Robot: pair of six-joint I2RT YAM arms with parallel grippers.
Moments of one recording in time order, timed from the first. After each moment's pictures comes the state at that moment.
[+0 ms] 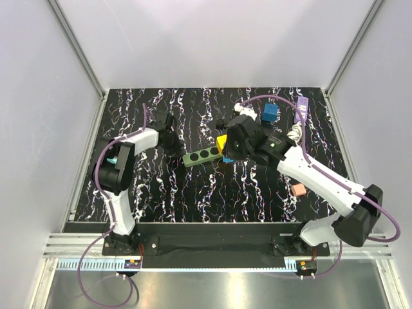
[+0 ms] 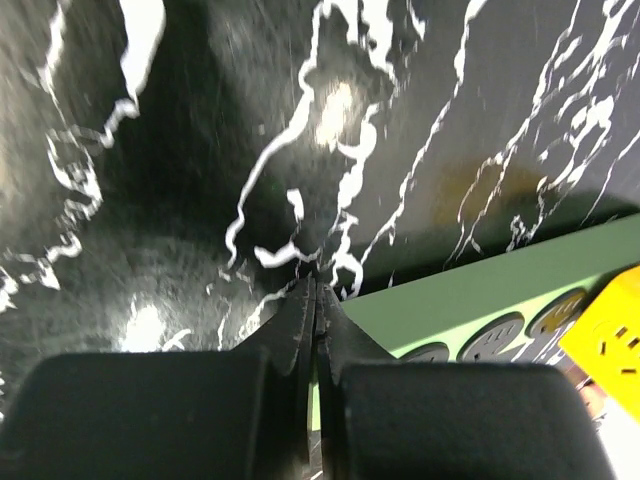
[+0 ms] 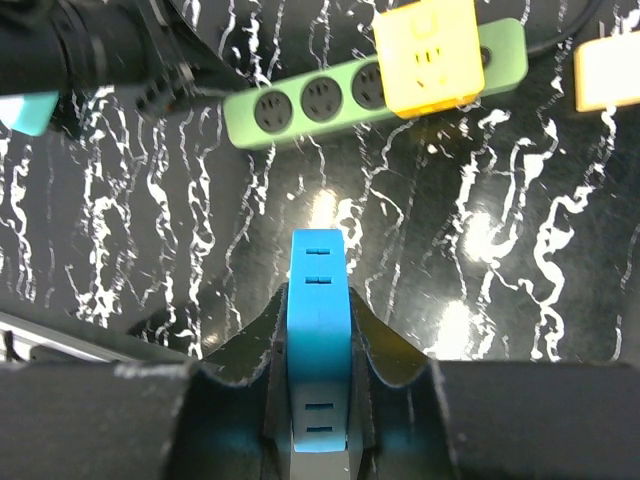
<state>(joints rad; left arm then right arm) -0.28 1.94 1.23 -0.42 0.21 -0.77 0.82 1.39 1.36 -0.74 0.24 0.69</state>
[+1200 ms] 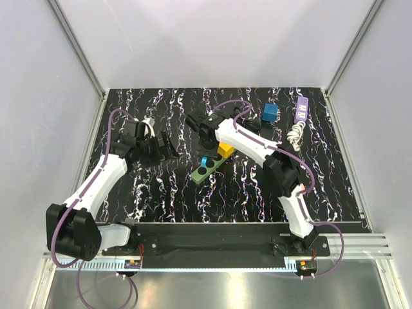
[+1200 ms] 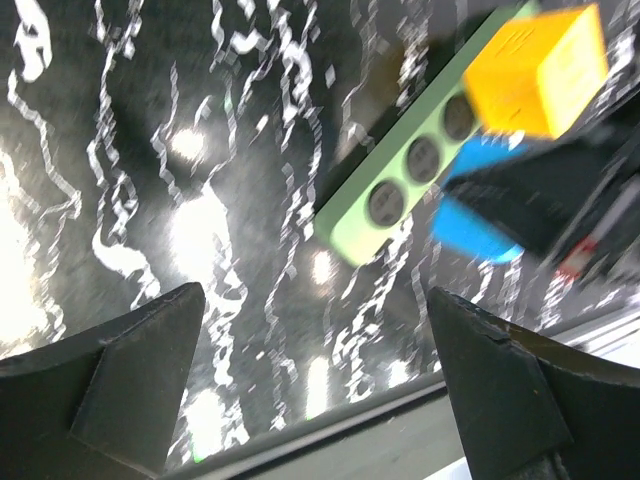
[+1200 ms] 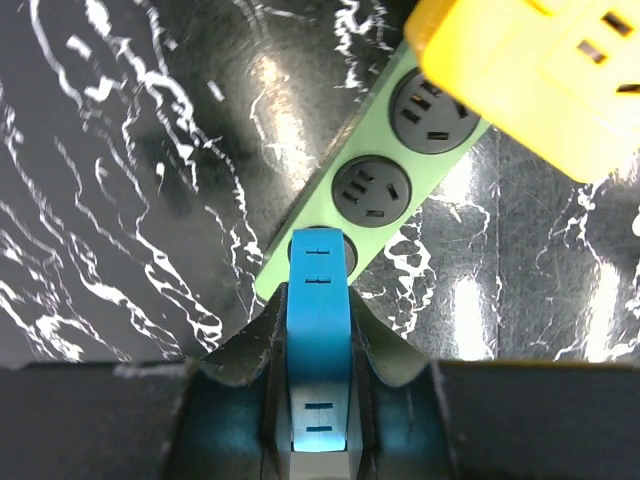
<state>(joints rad) -0.22 1.24 0.96 -0.60 0.30 -0.53 0.81 2.17 1.98 -1.10 0.17 1.05</state>
